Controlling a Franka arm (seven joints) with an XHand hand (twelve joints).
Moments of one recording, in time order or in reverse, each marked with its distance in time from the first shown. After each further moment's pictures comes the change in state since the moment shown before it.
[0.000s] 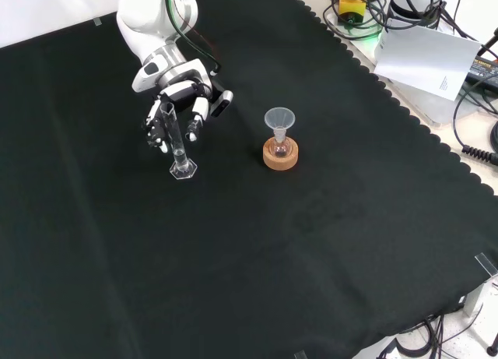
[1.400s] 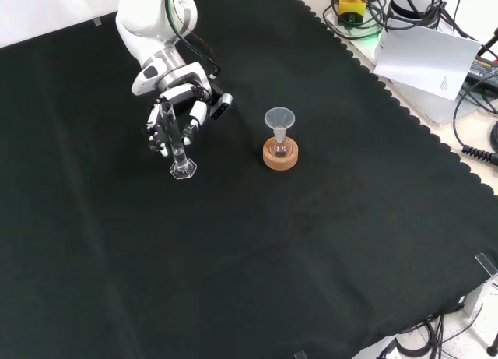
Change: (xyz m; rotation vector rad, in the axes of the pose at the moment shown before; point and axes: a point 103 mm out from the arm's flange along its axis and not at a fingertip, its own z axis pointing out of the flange) arm -0.005 0.003 0.004 0.003 -0.012 0.011
